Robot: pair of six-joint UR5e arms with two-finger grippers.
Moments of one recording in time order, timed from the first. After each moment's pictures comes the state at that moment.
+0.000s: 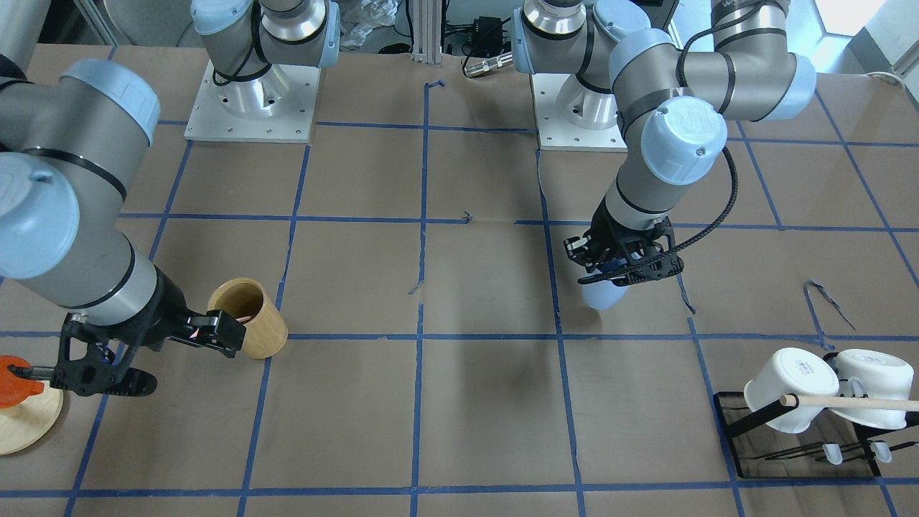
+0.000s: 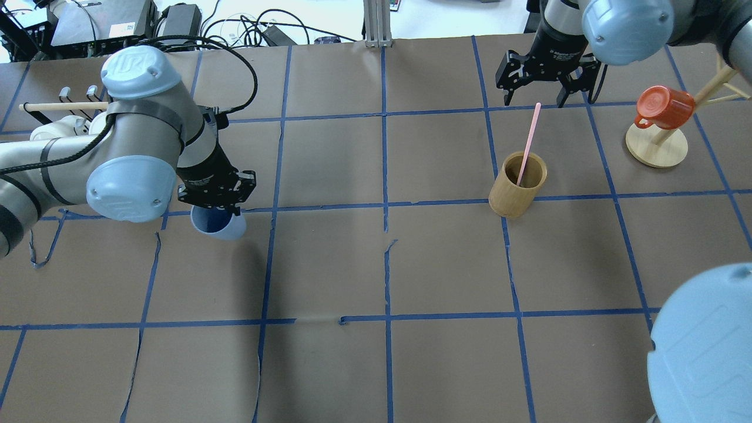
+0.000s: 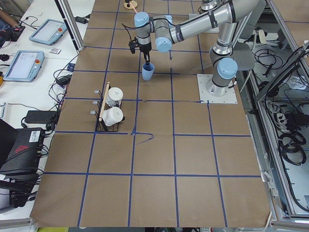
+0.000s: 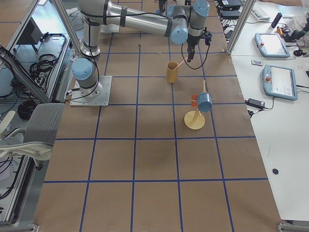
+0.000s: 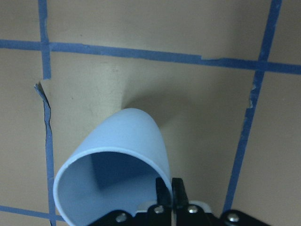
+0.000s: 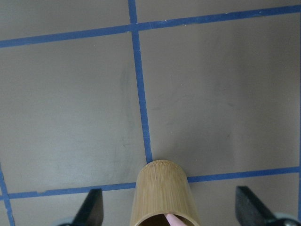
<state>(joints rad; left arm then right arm) -1.57 -1.71 -1.89 -1.19 1.56 -0.25 1.51 -1.16 1.40 -1.78 -1.55 0.04</state>
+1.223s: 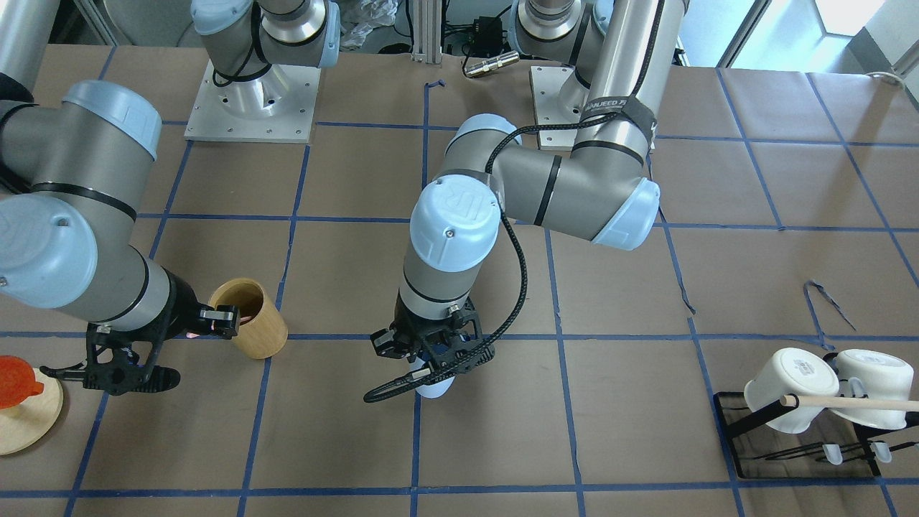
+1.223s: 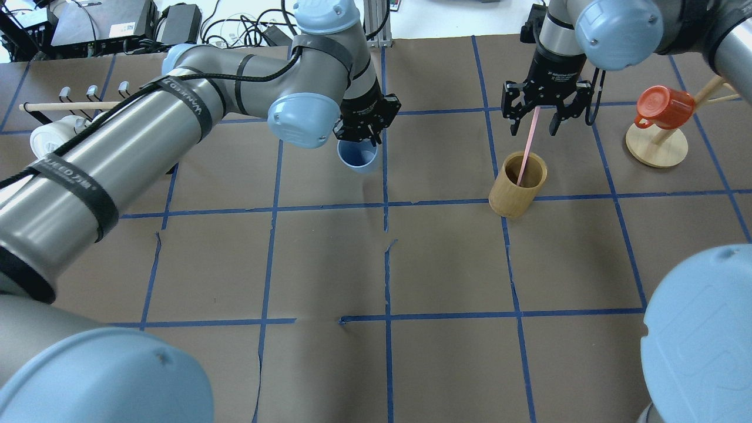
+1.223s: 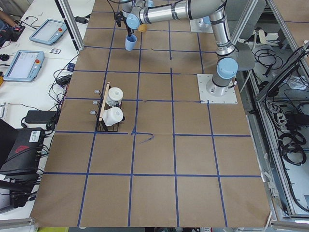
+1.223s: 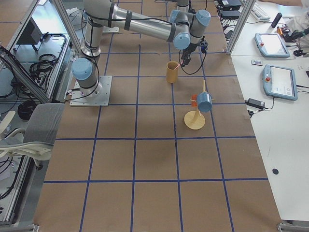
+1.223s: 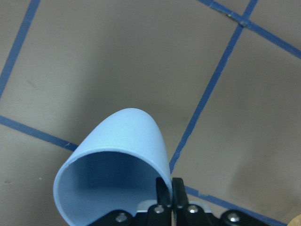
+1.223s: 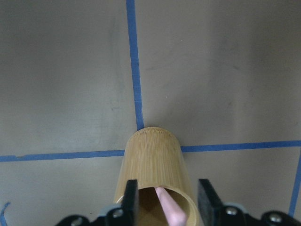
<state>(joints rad) -1.91 -2.14 -1.37 -1.09 1.45 -0.78 1.51 -1.15 1.41 -1.66 -1.56 -0.01</state>
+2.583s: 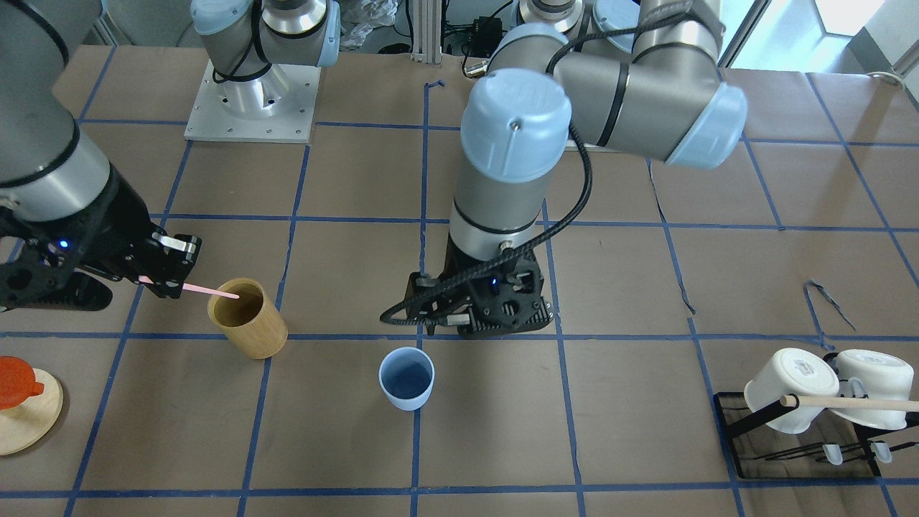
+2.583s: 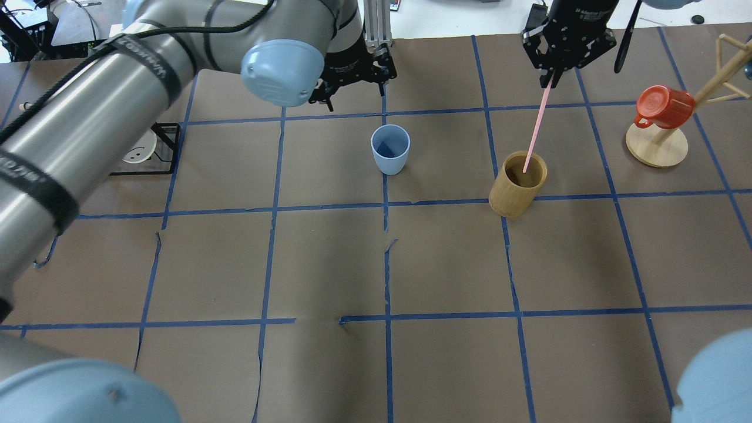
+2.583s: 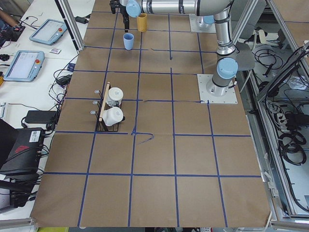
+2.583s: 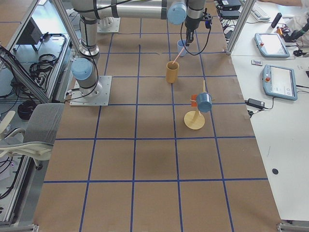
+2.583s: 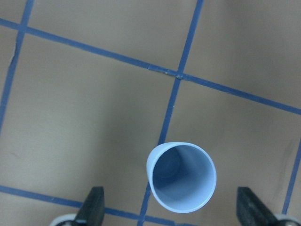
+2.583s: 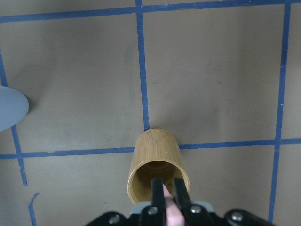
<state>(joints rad) -1.83 -1.92 -1.38 -1.28 1.56 -0.41 1.54 -1.30 1.24 -1.55 -1.55 0.01</state>
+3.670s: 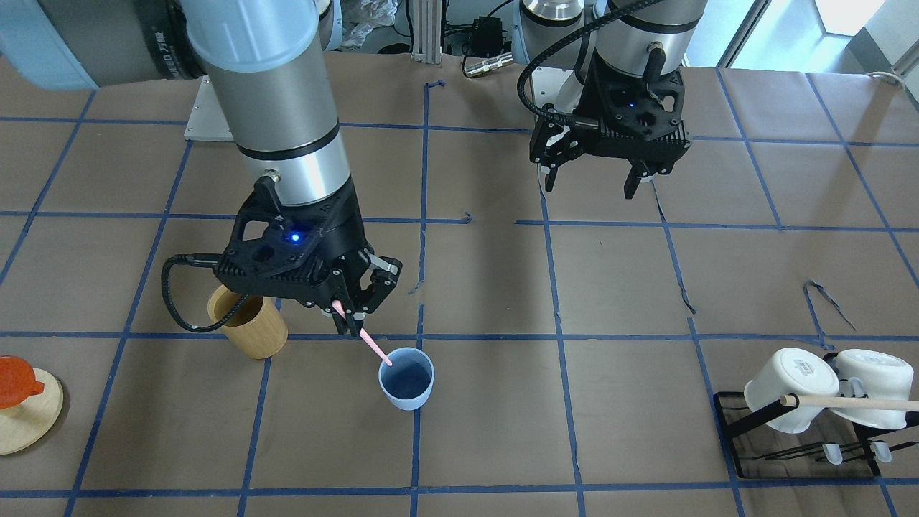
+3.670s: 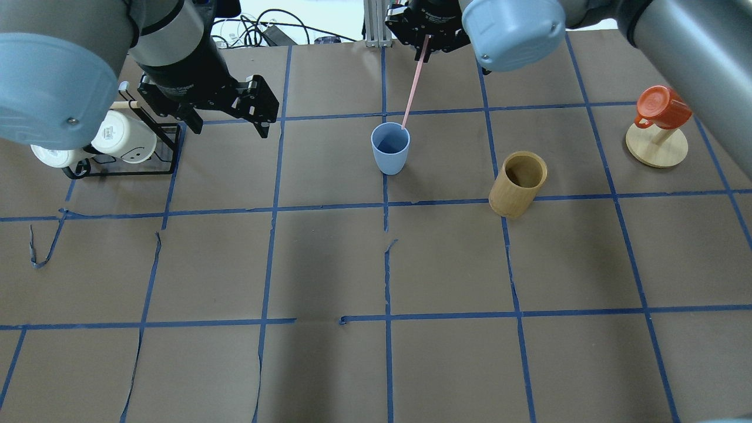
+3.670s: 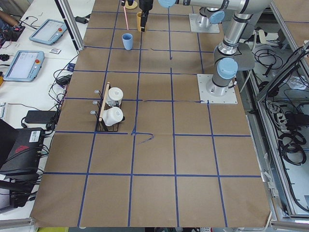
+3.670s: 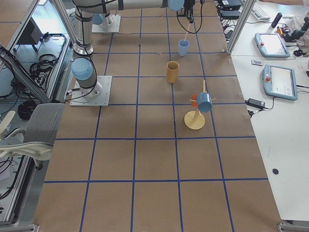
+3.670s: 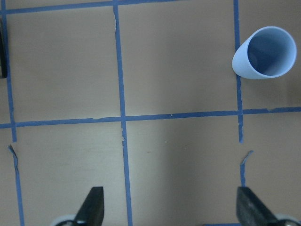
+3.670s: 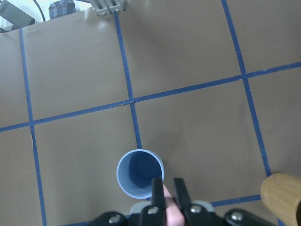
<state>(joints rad) -1.67 -1.58 -1.54 -1.50 1.59 0.00 1.82 -1.23 1.31 -1.99 -1.55 0.44</state>
